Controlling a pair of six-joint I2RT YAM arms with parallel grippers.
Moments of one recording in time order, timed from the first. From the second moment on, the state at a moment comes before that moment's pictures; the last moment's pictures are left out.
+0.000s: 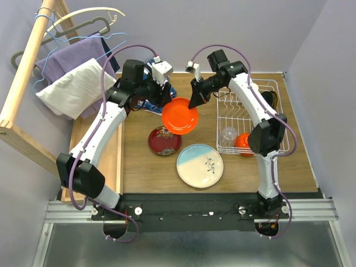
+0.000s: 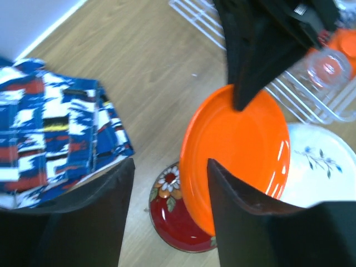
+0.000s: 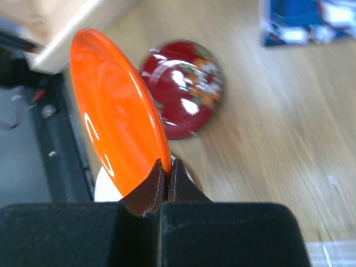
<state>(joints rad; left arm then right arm) -0.35 1.52 1.56 -0.58 0.49 0.24 0.42 2.20 2.32 -1.19 -0.89 -0.42</state>
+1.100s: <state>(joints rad) -0.35 1.47 1.51 -0.46 0.33 0.06 0.21 1.75 1.81 -0.85 0.83 -0.07</state>
